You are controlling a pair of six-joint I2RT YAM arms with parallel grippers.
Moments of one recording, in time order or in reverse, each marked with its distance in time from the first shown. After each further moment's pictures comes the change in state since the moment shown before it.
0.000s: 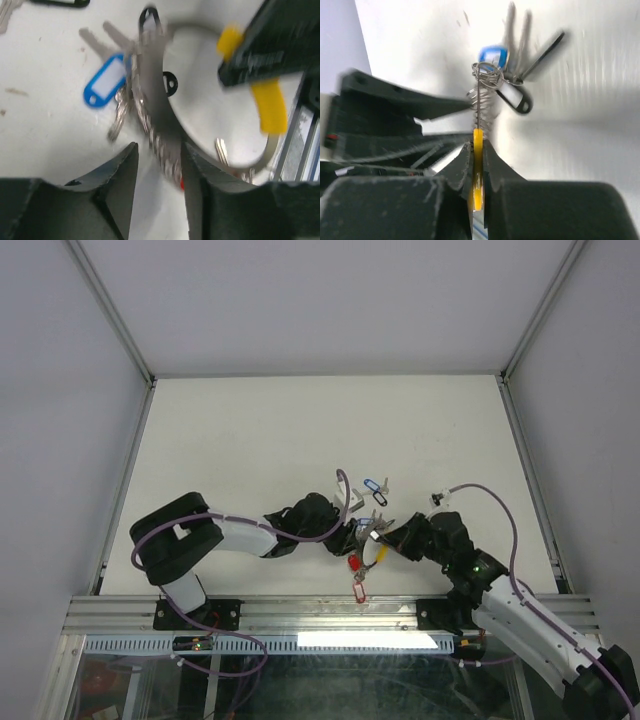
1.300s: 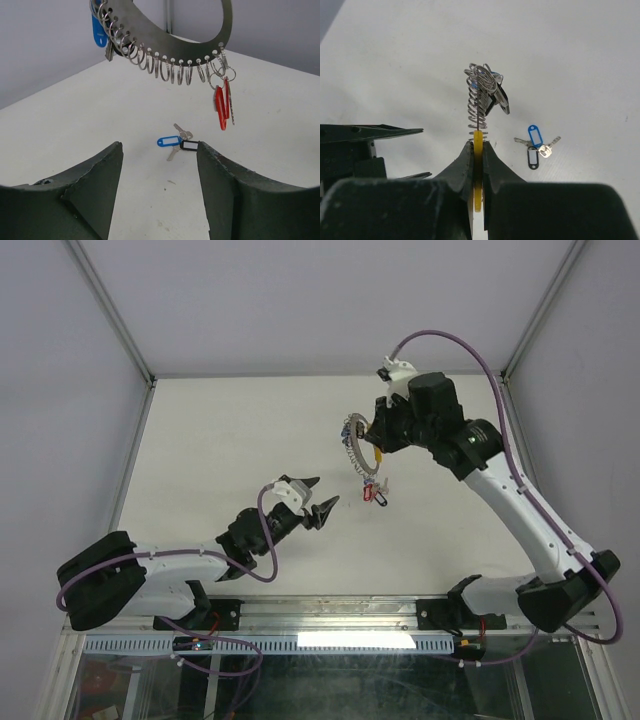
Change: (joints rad) left arm 0.000 -0.498 -0.335 0.479 -0.442 0.309; right arm -0.025 0.740 1.307 -0.500 0.037 -0.927
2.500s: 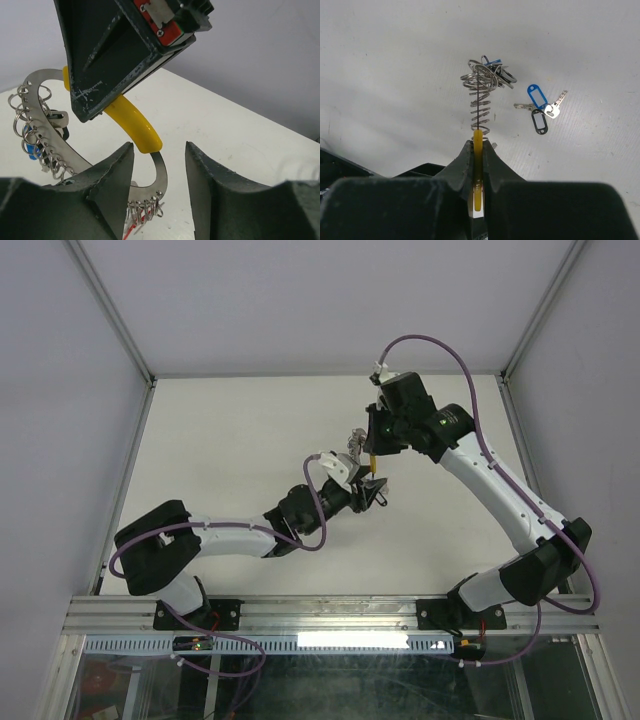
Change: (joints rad) left arm -0.067 0.352 0.385 0.009 0.021 -0.165; right arm 0.031 0.203 0.134 -0.212 0.130 0.160
